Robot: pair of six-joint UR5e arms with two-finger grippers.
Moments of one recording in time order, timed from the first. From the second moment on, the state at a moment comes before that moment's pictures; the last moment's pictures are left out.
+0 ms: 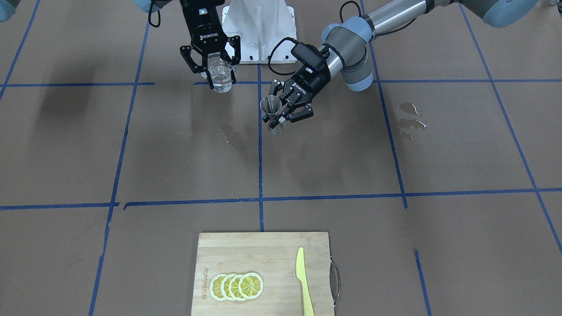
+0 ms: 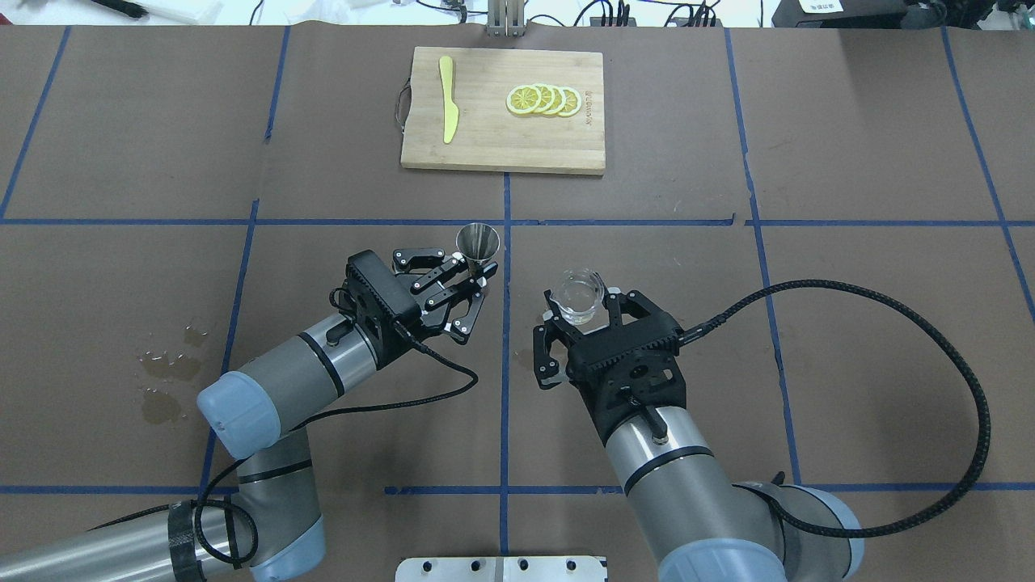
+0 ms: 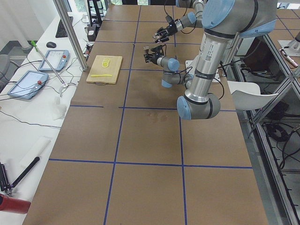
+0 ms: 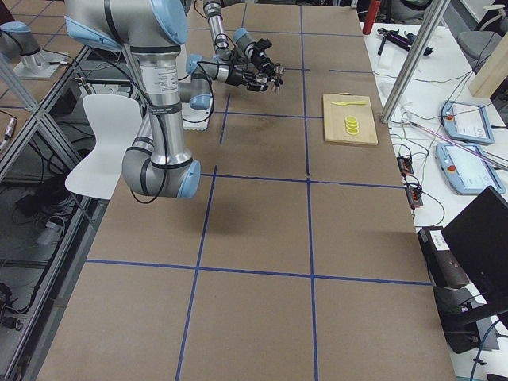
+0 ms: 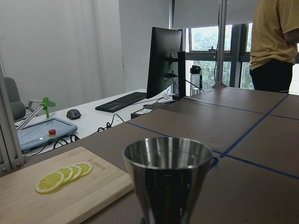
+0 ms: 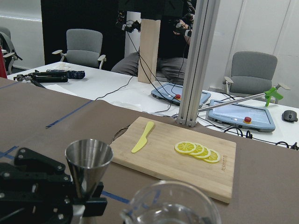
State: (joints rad) left arm -0.32 -2.07 -1.47 -3.09 -1.17 -0.35; right arm 0.08 -1.21 2.03 -1.06 0.60 0.82
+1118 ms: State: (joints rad) left arm -0.29 -2.08 -1.46 -3.09 -1.17 -0.35; right arm 0.20 -0.97 2.04 -1.46 0.74 0.80
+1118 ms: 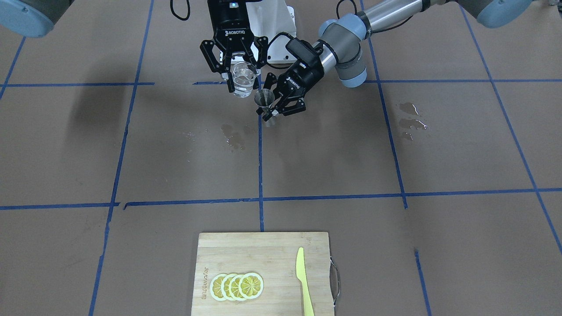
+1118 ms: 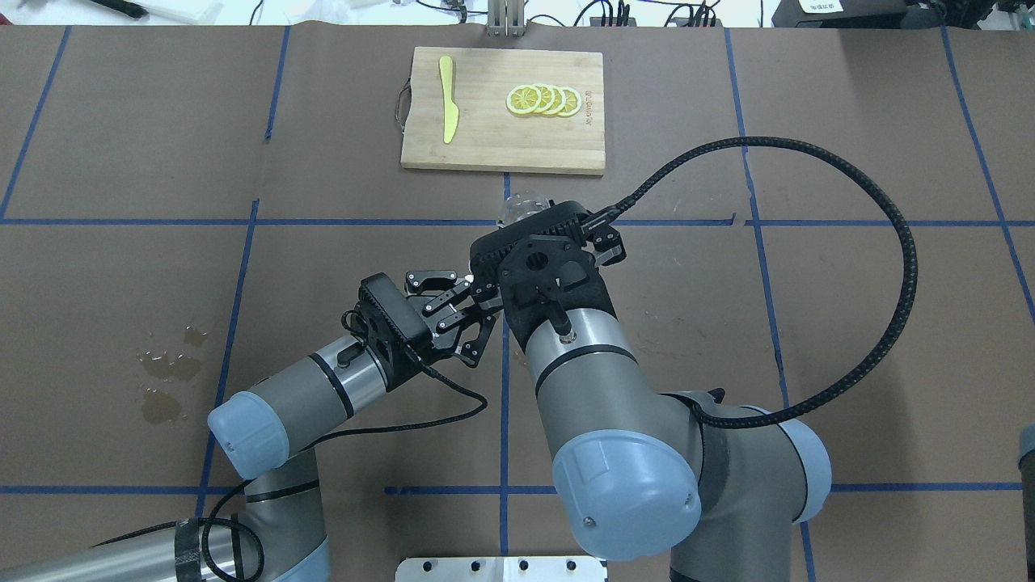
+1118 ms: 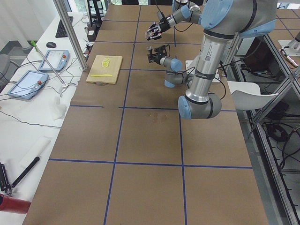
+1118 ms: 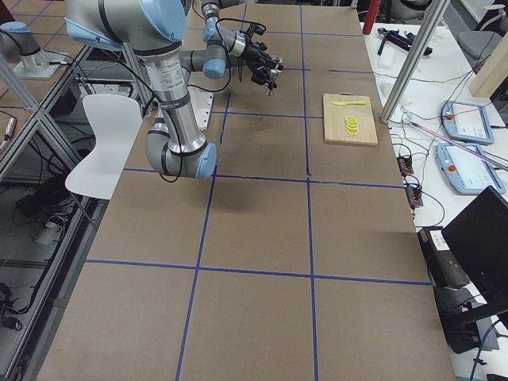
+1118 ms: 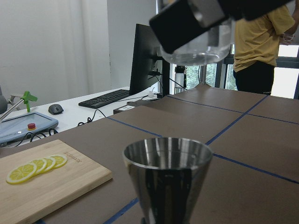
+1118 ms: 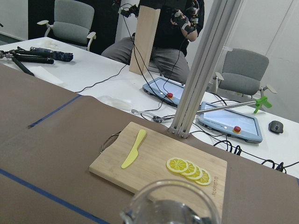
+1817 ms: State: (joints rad) left arm -0.29 -2.08 -1.46 -3.10 -1.16 -0.35; right arm 0.18 -0.93 2.08 -1.61 0.74 0.78
